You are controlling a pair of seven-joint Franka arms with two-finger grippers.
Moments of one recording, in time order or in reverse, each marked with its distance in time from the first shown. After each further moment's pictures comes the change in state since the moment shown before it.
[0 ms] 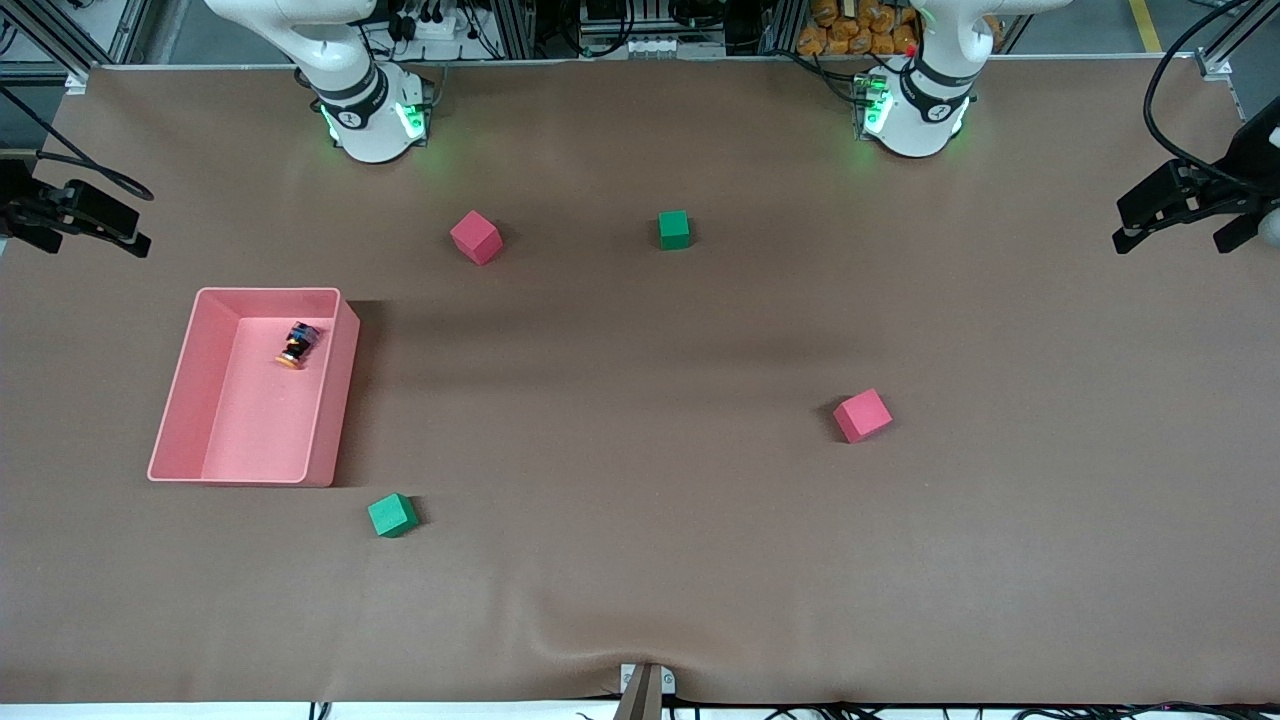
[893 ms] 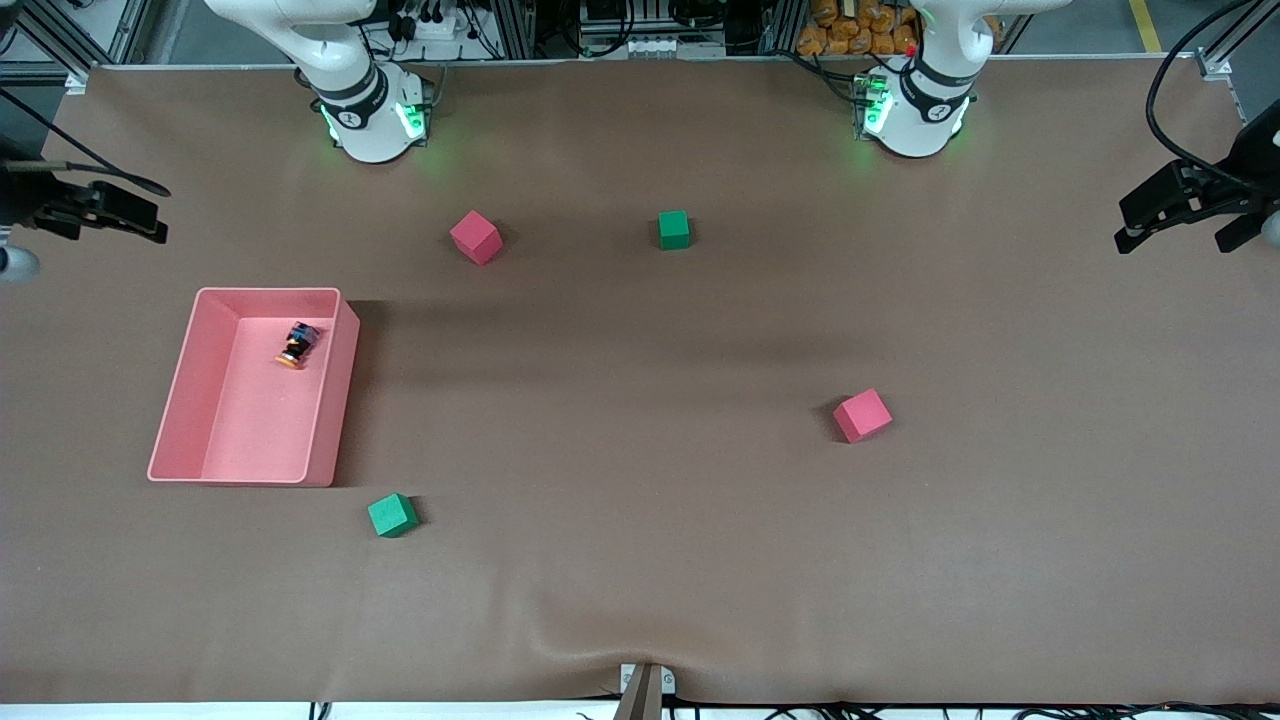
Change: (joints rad) left arm 0.003 0.000 0.002 -0.001 -0.001 -0.003 0.000; right arm 0.000 0.050 -0.002 -0.022 -0.024 -0.110 -0.009
